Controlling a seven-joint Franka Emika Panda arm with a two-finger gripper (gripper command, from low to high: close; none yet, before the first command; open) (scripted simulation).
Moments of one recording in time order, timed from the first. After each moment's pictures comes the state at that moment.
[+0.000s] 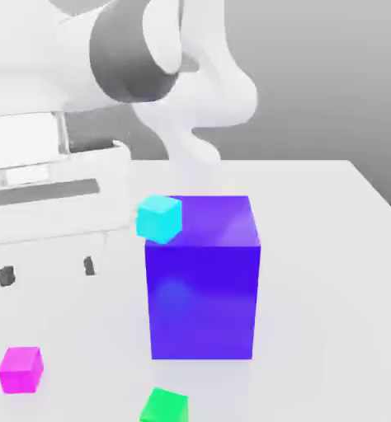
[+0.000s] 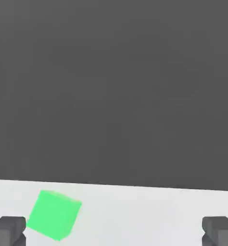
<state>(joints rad) 0.04 0.06 -0.41 -2.36 0.36 2.54 0.10</state>
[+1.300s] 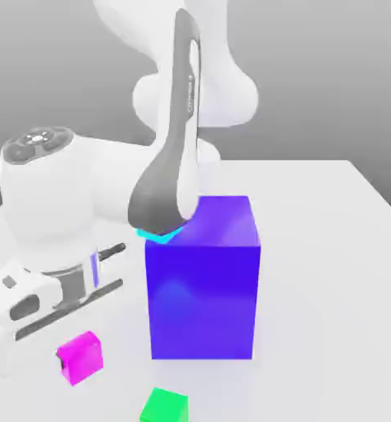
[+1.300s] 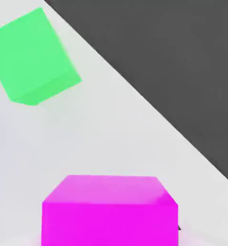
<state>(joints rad) 0.05 0.23 -0.27 -2.38 0.13 2.60 -0.54</state>
